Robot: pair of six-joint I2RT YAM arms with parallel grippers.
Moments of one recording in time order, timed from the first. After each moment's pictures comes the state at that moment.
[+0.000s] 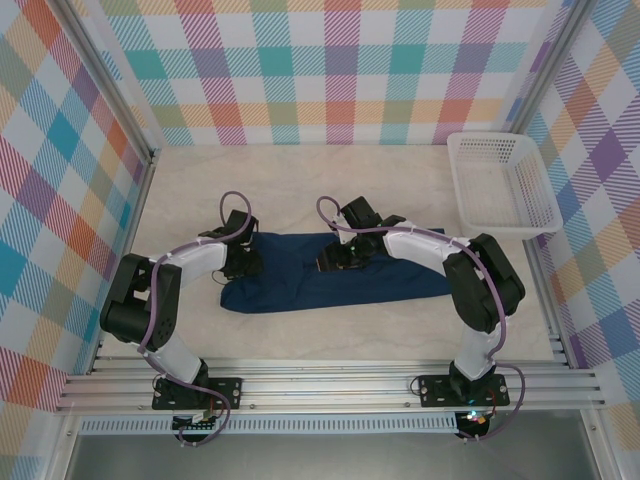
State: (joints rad) left arm -0.30 1.64 0.88 -0.47 -0.03 -0.46; right arm 0.64 1.81 1.18 -0.47 -0.41 0.39
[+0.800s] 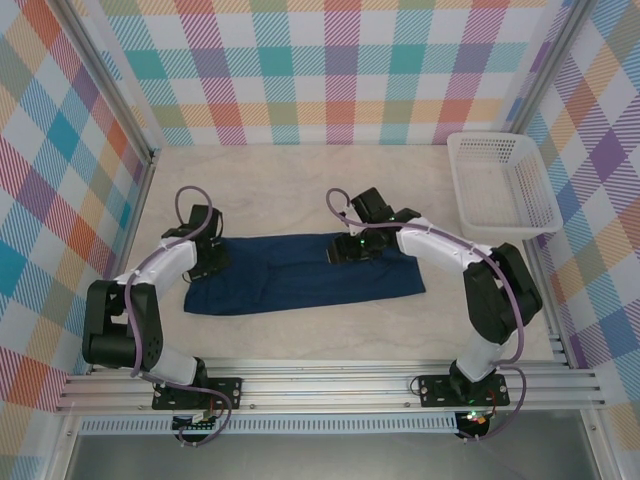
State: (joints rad) left arm -0.08 1.48 0.90 -0.68 -0.19 -0.46; right arm 0.59 1.70 1.20 -0.57 -0.31 0.32
